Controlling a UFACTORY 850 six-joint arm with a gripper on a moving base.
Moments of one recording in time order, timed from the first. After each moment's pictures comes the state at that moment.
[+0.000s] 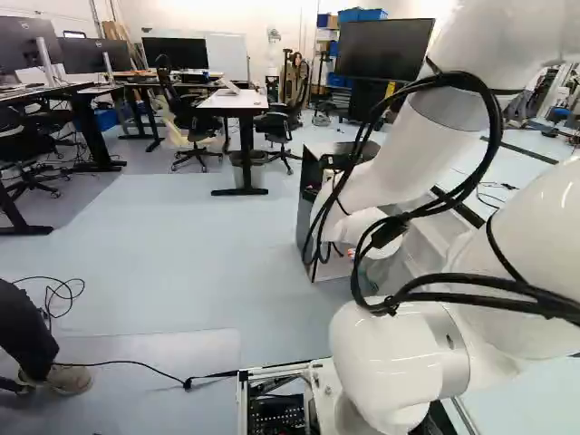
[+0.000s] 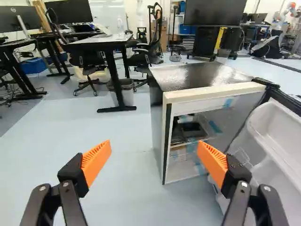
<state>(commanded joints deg) -1.1 13.4 -7.0 4.3 51.6 -0.6</state>
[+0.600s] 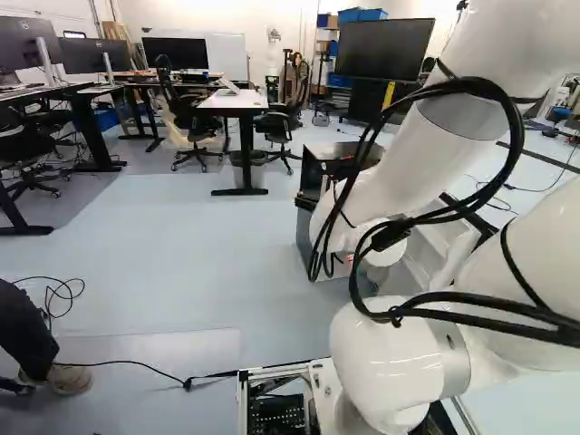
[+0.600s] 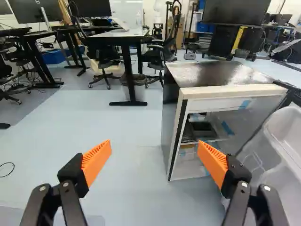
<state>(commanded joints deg) 0.0 15.9 -5.1 0.1 50.1 0.0</state>
